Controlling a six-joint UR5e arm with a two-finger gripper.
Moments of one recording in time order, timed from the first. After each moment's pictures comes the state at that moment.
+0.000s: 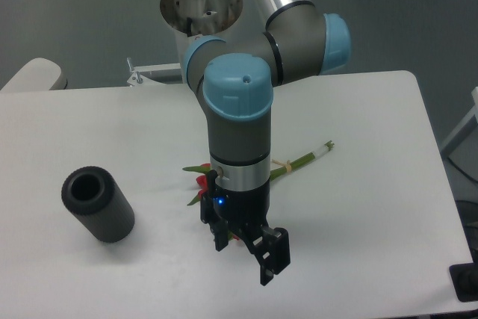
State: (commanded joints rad) arm 2.33 -2.07 -1.22 -0.94 1.45 1.08
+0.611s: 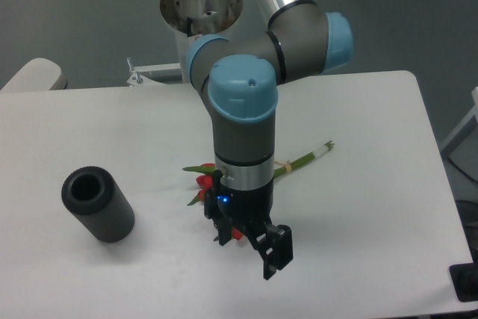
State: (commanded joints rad) arm 2.37 -2.04 -1.23 -1.06 1.45 1.10
